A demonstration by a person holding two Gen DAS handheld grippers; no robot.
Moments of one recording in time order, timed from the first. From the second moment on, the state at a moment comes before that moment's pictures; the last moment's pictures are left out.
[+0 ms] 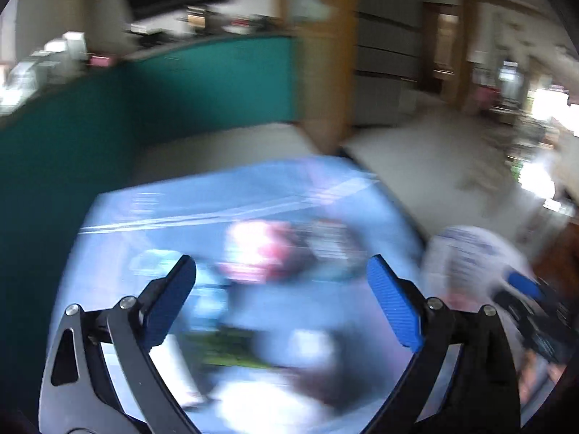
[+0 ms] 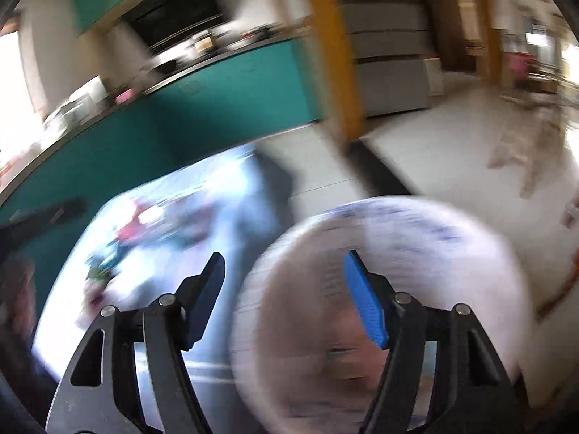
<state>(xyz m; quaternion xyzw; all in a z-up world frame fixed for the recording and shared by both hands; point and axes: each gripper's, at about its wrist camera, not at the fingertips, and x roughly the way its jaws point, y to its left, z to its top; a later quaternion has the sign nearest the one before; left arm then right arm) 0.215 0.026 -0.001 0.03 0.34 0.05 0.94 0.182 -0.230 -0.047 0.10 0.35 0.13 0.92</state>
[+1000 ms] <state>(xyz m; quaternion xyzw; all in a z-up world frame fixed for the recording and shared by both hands) 0.217 0.159 -0.088 -0.14 0.51 0.11 0.84 0.168 -0.011 -0.071 0.00 0.37 0.39 0.84</state>
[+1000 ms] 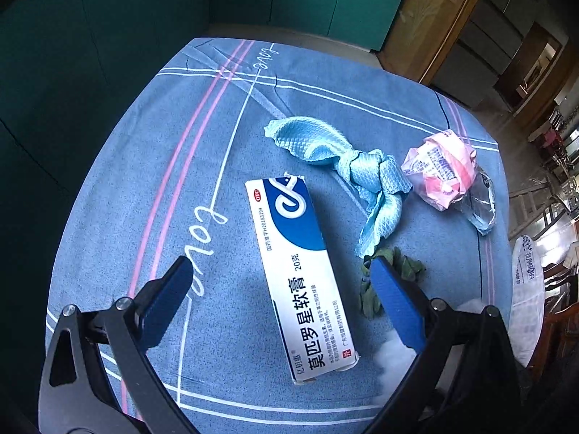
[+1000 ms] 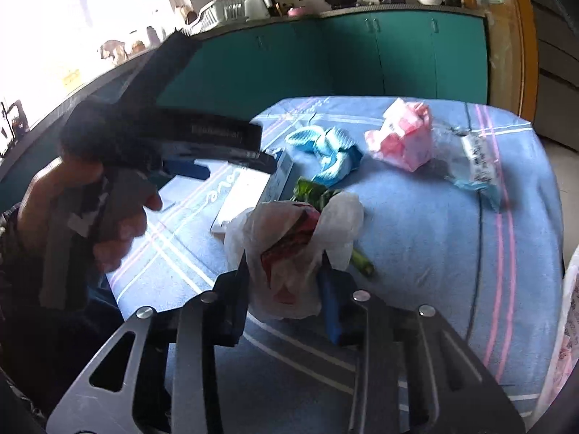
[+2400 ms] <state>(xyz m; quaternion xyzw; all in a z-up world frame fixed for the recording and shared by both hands) 0.211 0.120 -0.075 -0.04 0.46 0.10 0.88 0.204 -0.065 -0.080 0.03 0.40 0.24 0.89</state>
